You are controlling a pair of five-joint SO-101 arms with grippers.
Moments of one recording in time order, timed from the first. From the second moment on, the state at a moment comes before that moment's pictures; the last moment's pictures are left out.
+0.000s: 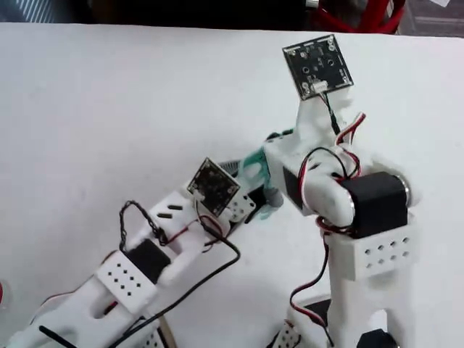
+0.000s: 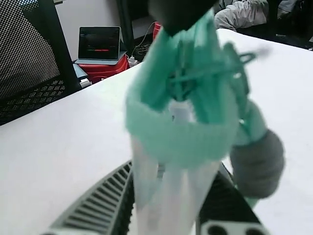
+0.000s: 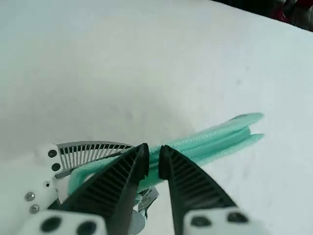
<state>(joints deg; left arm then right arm) 36.4 -54.9 71.6 10.9 -2.0 -20.0 -29.2 -9.9 96.5 5.8</state>
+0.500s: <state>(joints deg) 39.9 -54.8 71.6 8.7 -2.0 -9.1 -21.6 -9.7 94.2 7.3</state>
